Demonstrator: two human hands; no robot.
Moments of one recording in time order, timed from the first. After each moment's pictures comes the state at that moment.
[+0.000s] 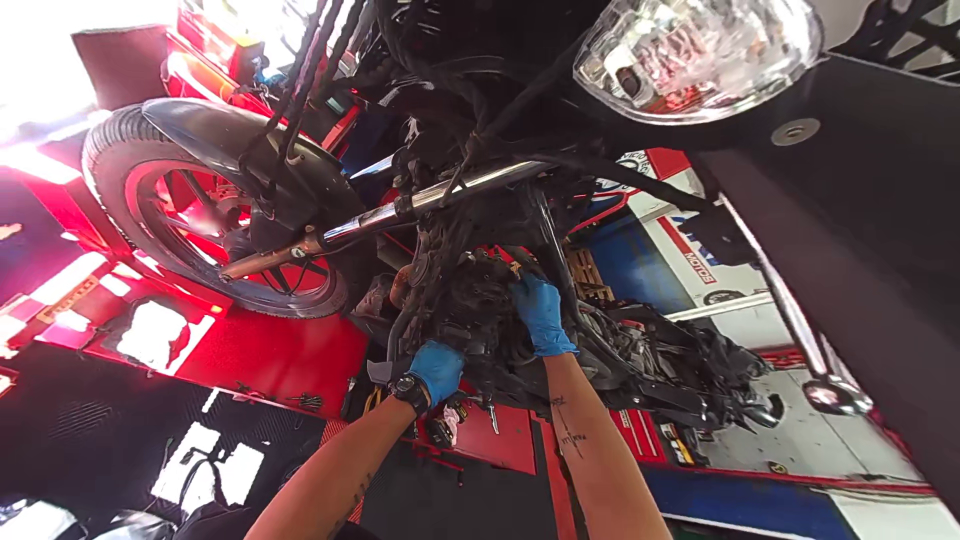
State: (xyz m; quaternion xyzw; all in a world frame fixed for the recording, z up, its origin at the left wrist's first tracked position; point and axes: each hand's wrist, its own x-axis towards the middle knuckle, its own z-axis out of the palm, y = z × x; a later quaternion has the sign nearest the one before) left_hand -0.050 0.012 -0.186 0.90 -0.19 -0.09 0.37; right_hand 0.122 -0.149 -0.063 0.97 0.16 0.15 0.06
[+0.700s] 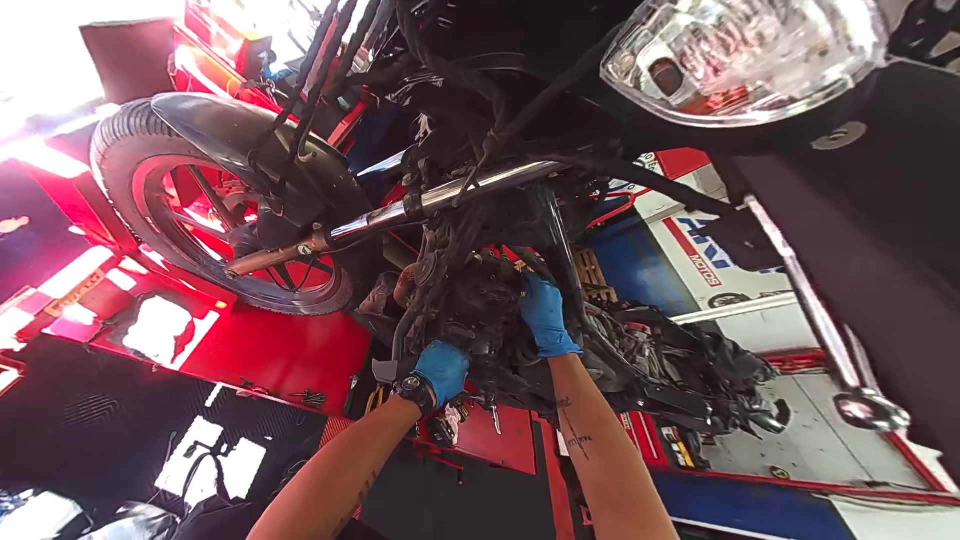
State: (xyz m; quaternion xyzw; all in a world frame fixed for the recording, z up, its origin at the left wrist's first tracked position) left_hand -0.050 0.011 -0.186 0.90 -0.19 -0.09 0.37; right_hand 0.123 -0.149 -0.068 0.97 0.17 0.15 0.08
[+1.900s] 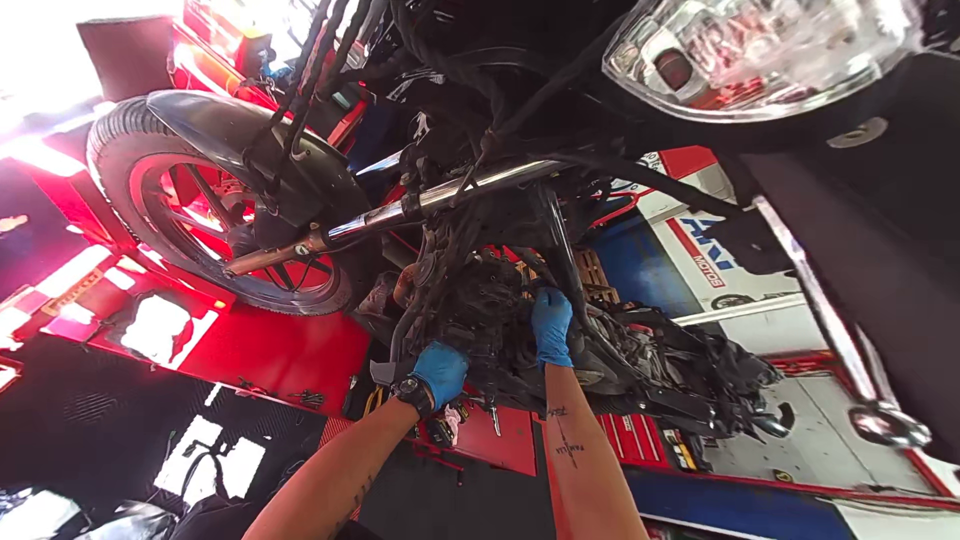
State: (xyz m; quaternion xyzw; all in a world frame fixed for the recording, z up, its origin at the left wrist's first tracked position) left_hand -0.049 0.010 -0.188 0.90 -0.19 -0.09 0.38; right_hand 0.123 -0.175 -0.080 0.97 0.01 0.21 -0.09
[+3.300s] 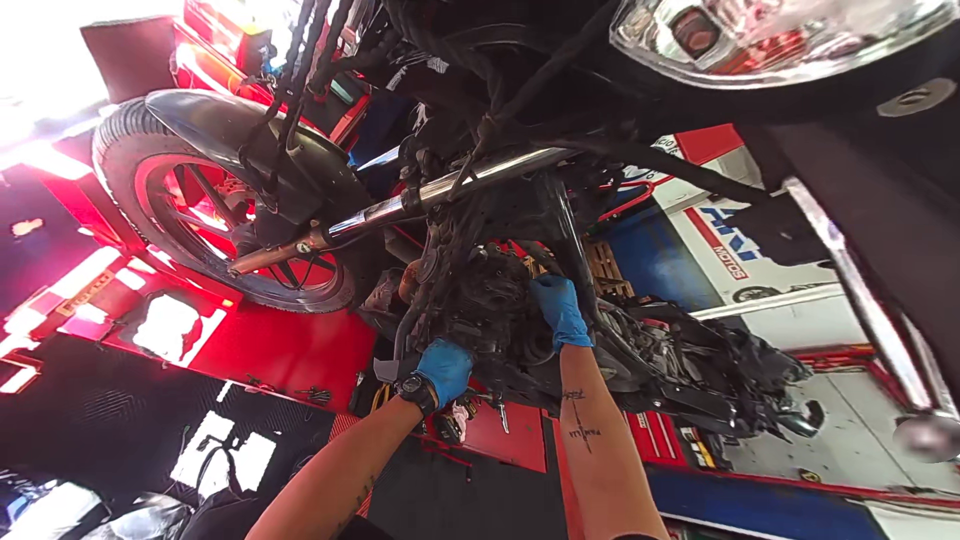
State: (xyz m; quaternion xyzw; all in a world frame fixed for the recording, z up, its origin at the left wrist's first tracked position) left_hand -0.050 0.011 -0.185 0.91 -0.19 -0.09 0.37; right_hand 0.145 -0.163 -0.062 0.99 0.01 0.07 -0.09
